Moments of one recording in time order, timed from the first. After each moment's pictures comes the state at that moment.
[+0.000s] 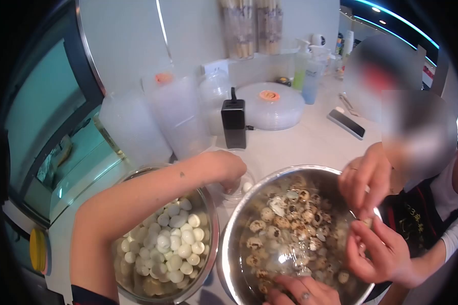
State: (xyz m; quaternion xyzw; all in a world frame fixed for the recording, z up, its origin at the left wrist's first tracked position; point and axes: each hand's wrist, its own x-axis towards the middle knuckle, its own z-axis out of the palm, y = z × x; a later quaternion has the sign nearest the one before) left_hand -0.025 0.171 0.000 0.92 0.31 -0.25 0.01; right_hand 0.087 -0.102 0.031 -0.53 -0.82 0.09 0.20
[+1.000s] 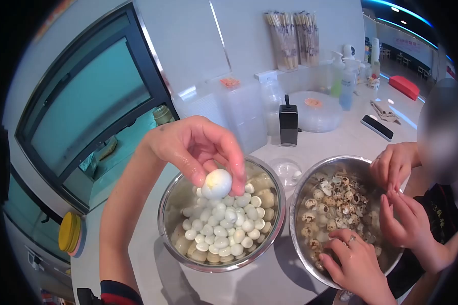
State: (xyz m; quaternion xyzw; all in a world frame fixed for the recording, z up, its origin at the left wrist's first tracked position) left_hand -0.175 0.074 0.135 0.71 -0.02 0.03 0.70; right_hand 0.081 -0.109 0.021 -0.56 -0.80 0.05 0.21
